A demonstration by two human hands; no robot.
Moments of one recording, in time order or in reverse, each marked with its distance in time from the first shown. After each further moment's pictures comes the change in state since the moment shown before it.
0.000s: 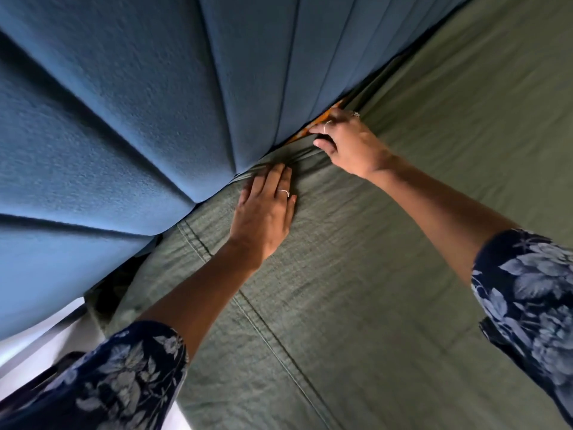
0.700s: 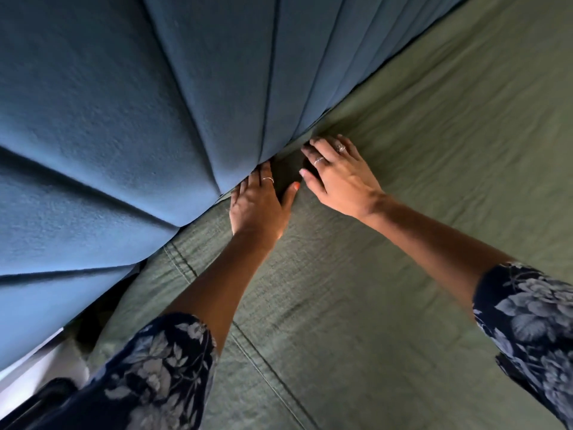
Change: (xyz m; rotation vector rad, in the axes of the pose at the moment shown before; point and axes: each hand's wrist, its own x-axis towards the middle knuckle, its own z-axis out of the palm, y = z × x) left_hand 0.051 0.018 0.001 -0.105 -0.122 -0.317; right_hand -0.029 0.008 0.018 -0.271 0.043 -0.054
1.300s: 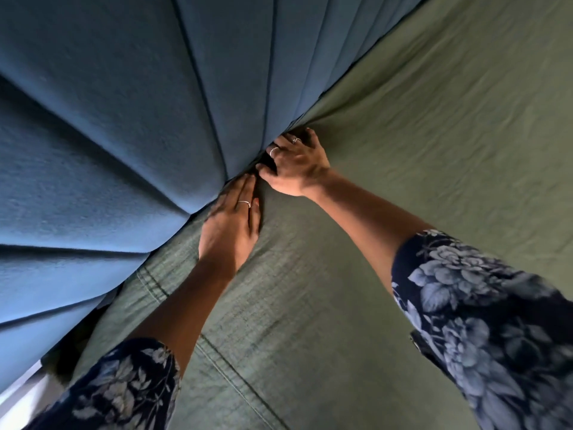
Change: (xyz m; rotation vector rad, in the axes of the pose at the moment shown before) left_hand 0.002 -0.022 0.018 -0.045 0.251 0.314; right_hand 0.056 -0.004 -0.006 0.087 -0.333 0.165
